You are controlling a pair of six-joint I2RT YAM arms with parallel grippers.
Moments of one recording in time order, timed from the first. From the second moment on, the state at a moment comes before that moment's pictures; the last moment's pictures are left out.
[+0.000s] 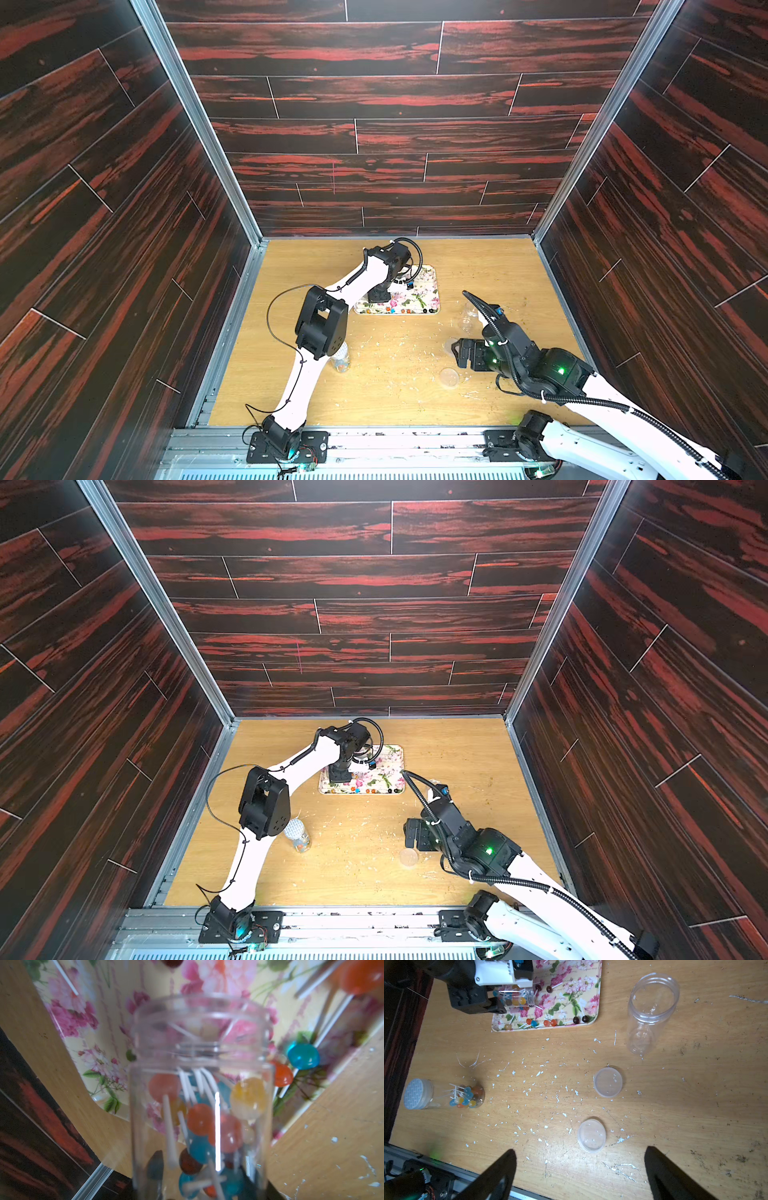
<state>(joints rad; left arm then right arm) -0.56 2.33 2.07 -1.17 -0.34 0.85 0.85 0.82 0.83 -0.89 0.21 0.72</state>
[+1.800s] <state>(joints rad) -0.58 2.18 1.91 -1.06 -0.53 0.98 0.85 0.80 0.82 -0.87 0.17 0.72</state>
